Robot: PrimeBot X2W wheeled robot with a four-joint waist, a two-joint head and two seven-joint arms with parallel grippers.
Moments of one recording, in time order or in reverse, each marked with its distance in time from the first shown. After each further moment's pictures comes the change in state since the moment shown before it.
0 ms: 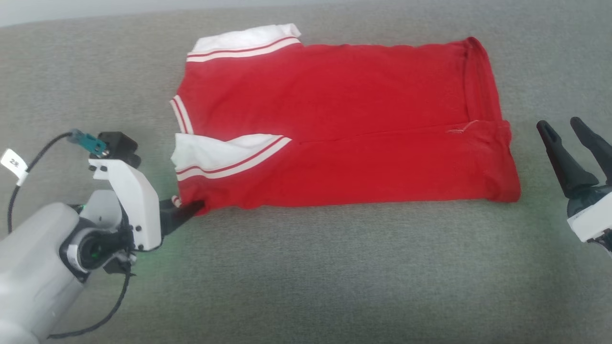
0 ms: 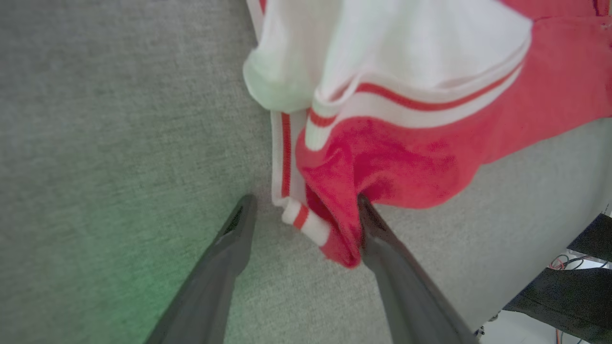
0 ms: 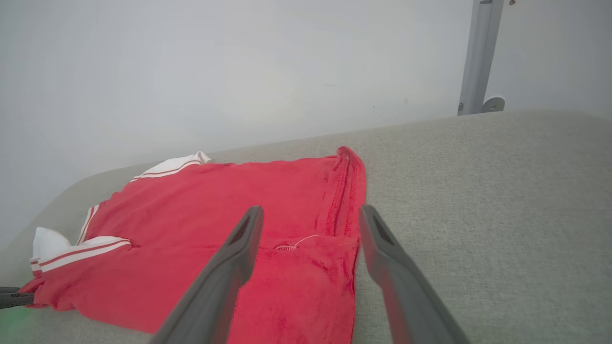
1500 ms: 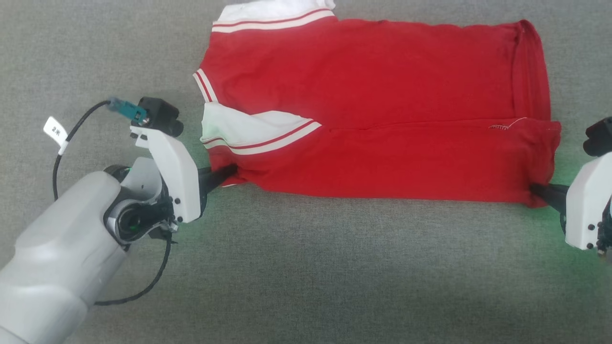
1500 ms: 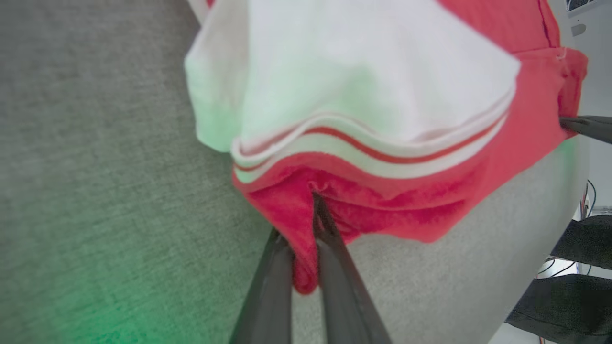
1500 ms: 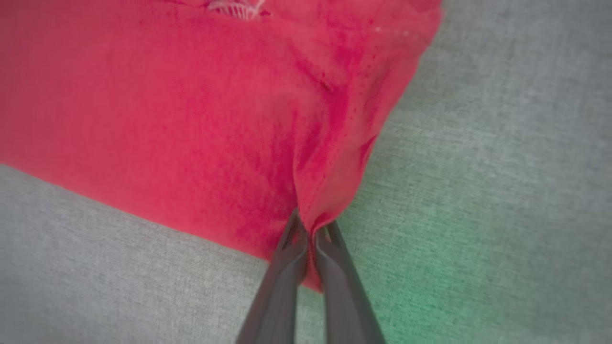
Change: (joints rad) left arm -0.126 -0.170 -0.021 0.152 0.033 -0.142 -0.054; right arm -0.111 -0.063 0.076 0.099 -0.103 0.000 0.693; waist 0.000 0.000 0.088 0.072
